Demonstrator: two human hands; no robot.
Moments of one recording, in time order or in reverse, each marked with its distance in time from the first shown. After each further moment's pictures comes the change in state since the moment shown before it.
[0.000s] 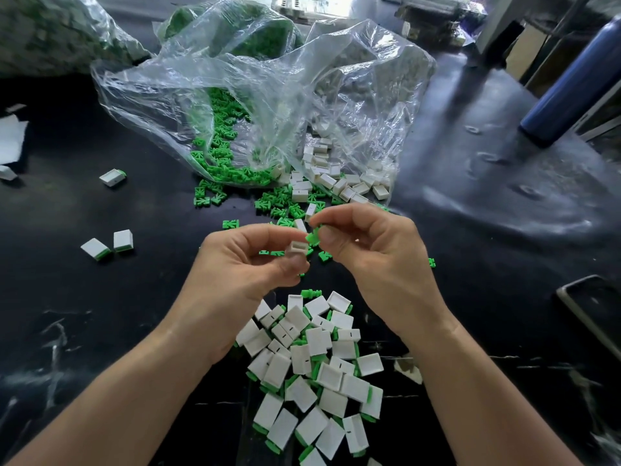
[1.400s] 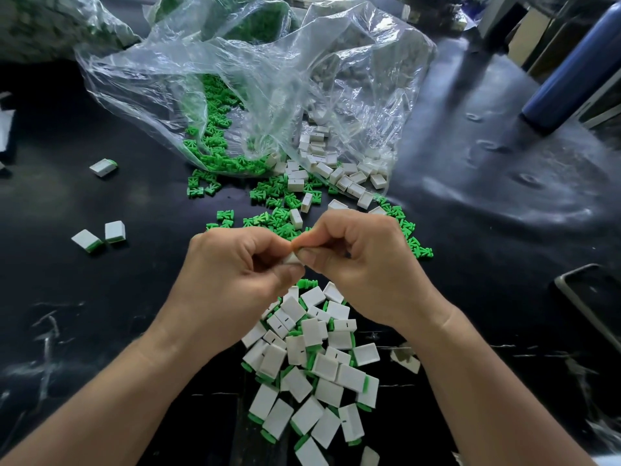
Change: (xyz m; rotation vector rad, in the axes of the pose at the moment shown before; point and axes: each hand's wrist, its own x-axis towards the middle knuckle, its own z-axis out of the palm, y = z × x) left_hand -0.007 -0.001 -0.003 0.547 0.016 0.239; right_hand 0.000 0.011 0.001 -0.209 -0.126 -0.101
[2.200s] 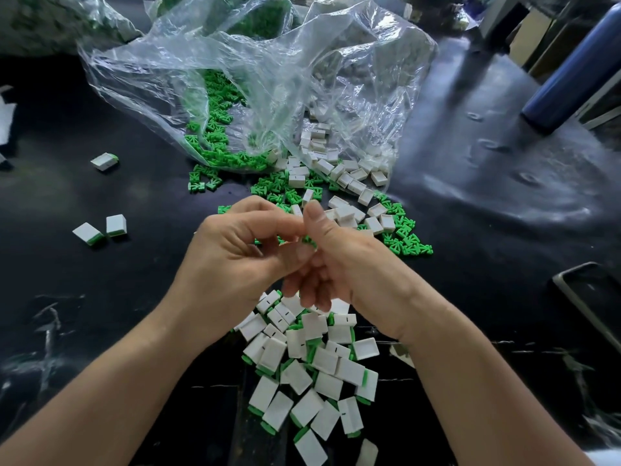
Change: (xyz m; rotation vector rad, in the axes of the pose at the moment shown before) left_hand 0.004 0.002 0.002 -0.428 -0.072 0.072; right_hand -0.001 -0.018 0.002 0.469 -0.374 0.512
